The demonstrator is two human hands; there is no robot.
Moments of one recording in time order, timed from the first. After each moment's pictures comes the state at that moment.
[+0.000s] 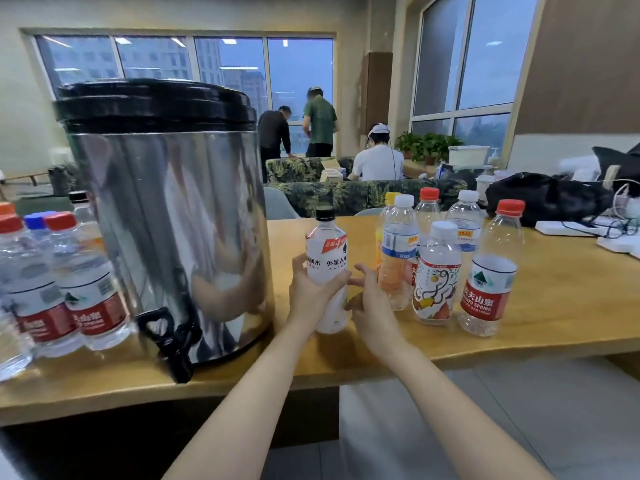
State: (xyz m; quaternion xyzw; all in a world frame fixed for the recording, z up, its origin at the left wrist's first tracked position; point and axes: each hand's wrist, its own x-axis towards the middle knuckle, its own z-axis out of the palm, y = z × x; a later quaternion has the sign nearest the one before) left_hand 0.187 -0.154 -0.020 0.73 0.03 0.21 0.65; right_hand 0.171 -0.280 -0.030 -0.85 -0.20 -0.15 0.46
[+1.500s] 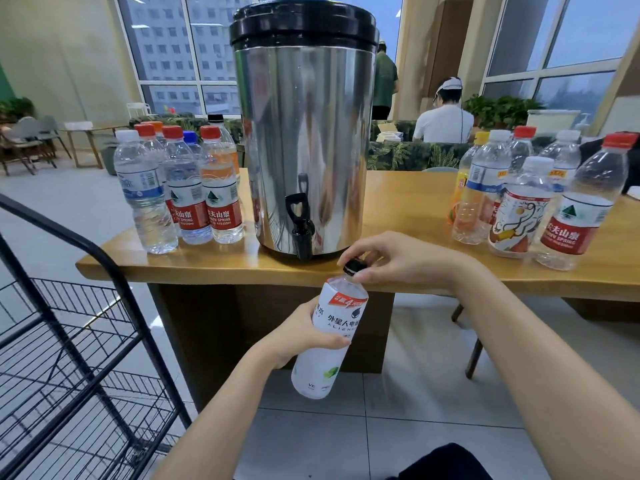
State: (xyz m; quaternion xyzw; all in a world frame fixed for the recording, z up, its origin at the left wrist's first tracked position) left_hand -0.021 -0.016 -0.118 0.80 -0.05 -0.07 0.59; right_hand 0.052 -0.210 0.016 -0.84 -0.46 0.11 0.25
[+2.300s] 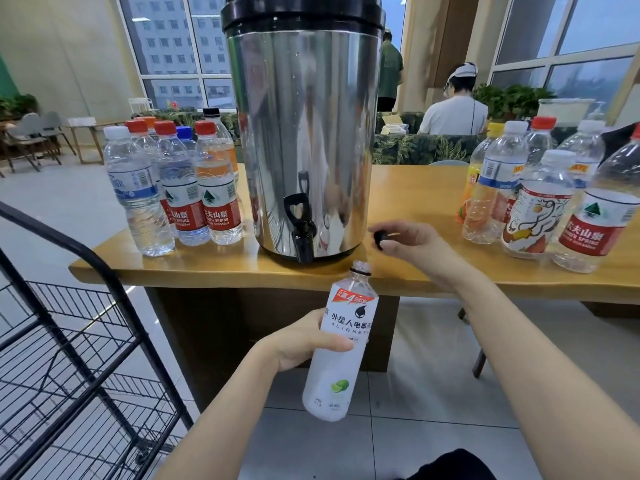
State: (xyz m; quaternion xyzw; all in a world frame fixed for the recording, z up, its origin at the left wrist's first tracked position) left_hand -0.004 -0.014 -0.119 0.72 -0.05 -0.19 0.66; right_hand 0.112 -0.220 -0.029 -0.77 -0.32 0.05 0.55
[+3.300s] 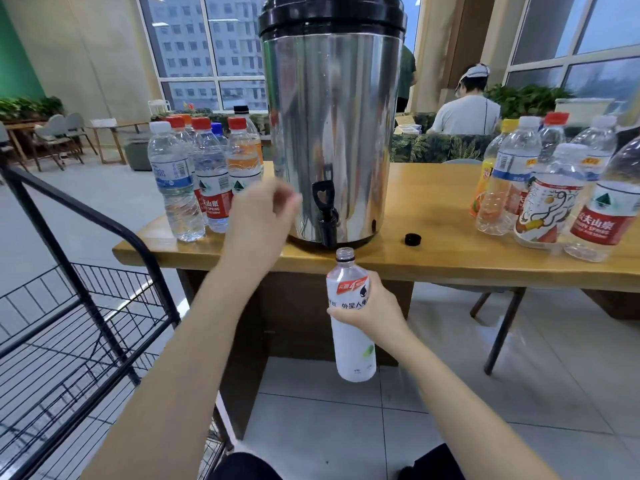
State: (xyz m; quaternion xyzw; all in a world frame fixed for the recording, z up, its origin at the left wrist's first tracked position) left_hand -0.066 0.020 0.023 0.89 0.07 0.37 0.27; right_hand 0.009 -0.148 -0.115 -0.85 -0.21 0.03 0.49
